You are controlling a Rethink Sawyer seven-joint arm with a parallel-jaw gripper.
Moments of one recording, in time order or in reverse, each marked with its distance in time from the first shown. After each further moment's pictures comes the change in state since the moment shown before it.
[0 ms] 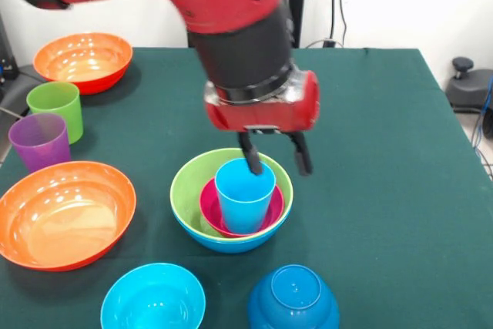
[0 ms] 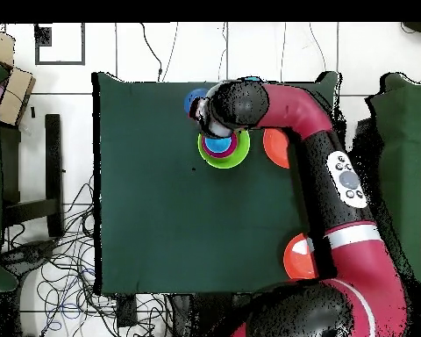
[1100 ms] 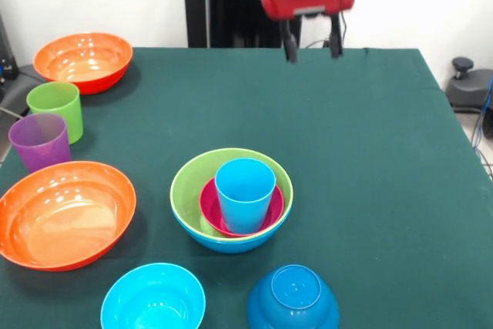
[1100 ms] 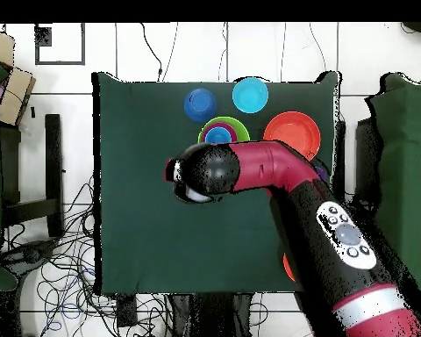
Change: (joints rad) arm -0.044 -0.347 0.001 0.526 0.072 -0.104 0.000
